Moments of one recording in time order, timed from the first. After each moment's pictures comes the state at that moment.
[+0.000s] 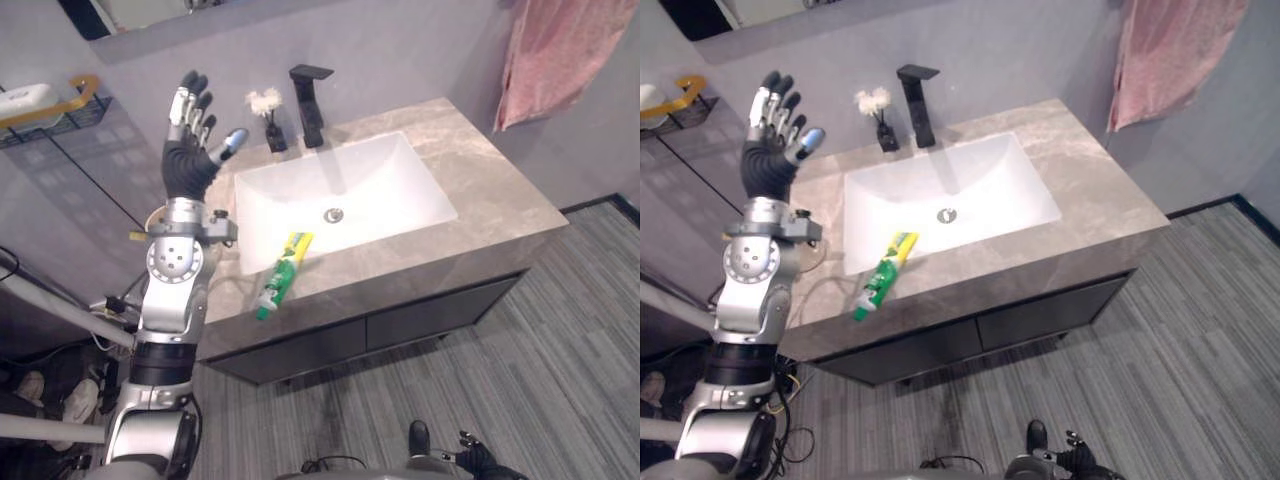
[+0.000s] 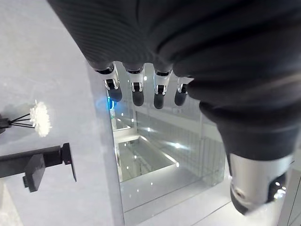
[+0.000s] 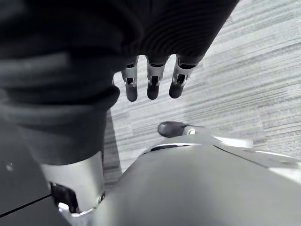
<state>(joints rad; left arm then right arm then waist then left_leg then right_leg) -0.45 0.40 0.04 -0.07 -0.29 -0.09 0.10 0.14 -0.20 0.00 1.01 0.03 -0.08 -0.02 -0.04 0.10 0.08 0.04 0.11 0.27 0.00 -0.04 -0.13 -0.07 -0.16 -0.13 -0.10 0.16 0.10</state>
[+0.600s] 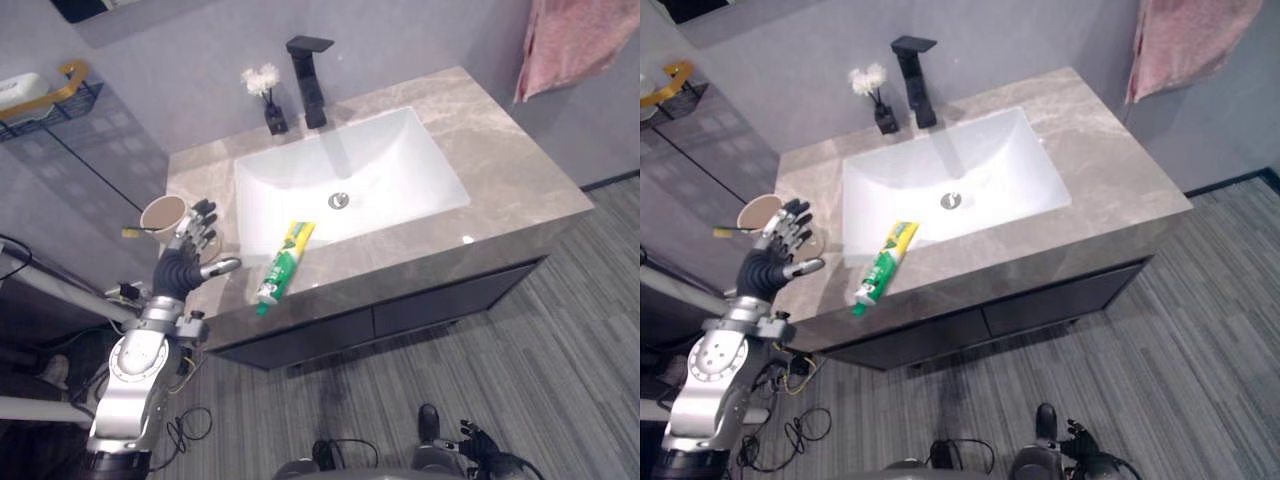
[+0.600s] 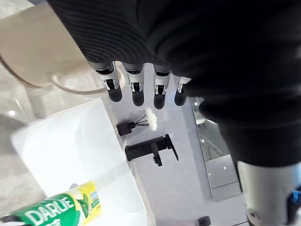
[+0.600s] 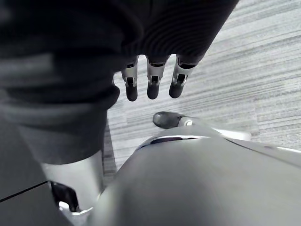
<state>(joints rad) 0.10 0.45 0.12 -0.27 -0.36 -0.04 -0.05 0.07 -0.24 0.00 1.06 0.03 -0.08 0.03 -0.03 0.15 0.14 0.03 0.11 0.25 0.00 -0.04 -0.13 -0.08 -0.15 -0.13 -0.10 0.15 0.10</state>
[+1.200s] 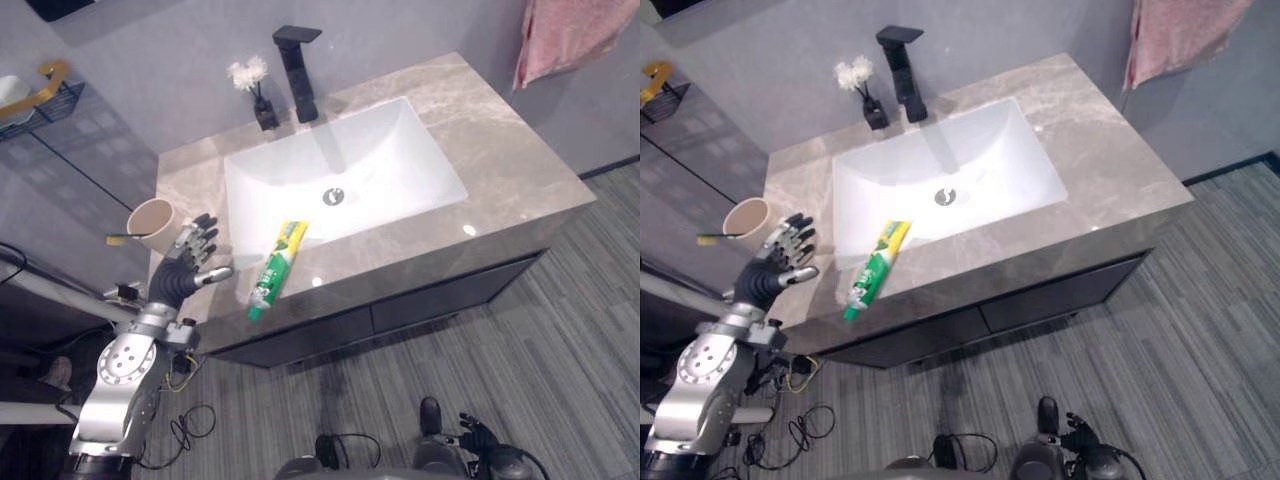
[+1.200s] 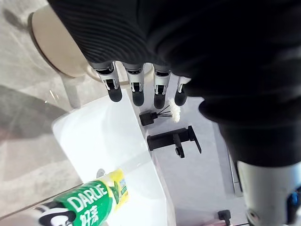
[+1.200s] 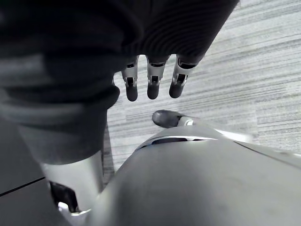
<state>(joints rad) 0.12 0.56 0.09 -0.21 -0.47 -0.01 -0.09 0.05 -0.26 0.05 1.08 0.02 -0.09 0.03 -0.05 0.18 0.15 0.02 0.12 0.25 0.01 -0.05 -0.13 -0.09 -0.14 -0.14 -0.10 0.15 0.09</state>
